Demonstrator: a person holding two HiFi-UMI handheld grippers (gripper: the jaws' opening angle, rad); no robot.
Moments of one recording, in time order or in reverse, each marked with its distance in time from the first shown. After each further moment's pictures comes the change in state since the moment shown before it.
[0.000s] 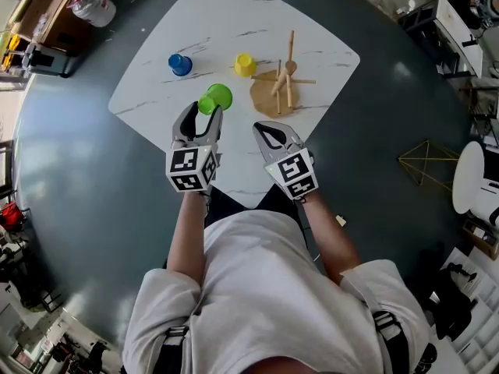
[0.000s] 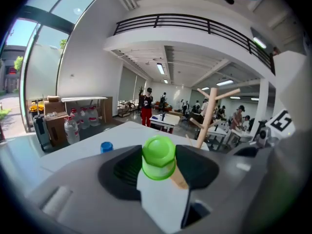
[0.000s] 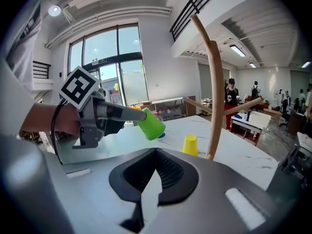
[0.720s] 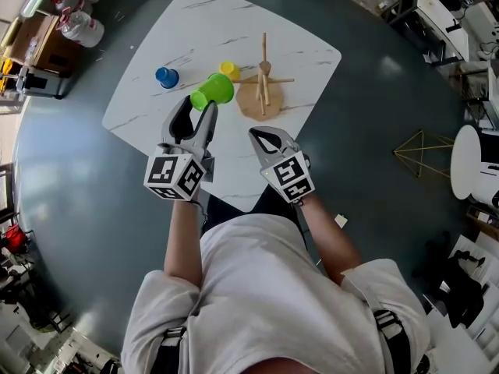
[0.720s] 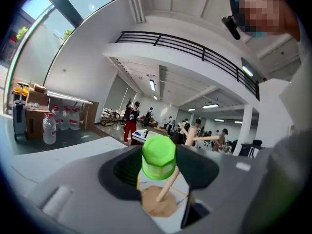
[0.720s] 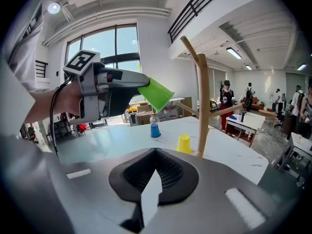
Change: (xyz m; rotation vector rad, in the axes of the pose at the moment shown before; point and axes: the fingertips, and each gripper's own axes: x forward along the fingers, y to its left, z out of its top) left arm -0.019 -0.049 0.085 -0.109 -0.206 -0.215; right arm -0.029 -0.008 -0.003 0.005 -0.004 -0.046
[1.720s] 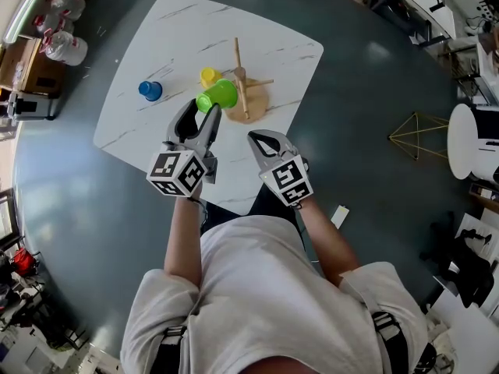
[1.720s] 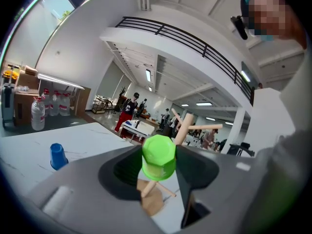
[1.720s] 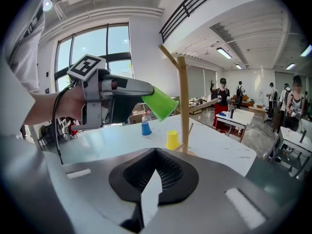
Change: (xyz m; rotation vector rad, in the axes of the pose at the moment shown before) left arm 0.047 -0.028 -0.035 -0.066 0.106 -0.111; right arm -0.019 -0.030 -0.016 0.059 0.011 -0.089
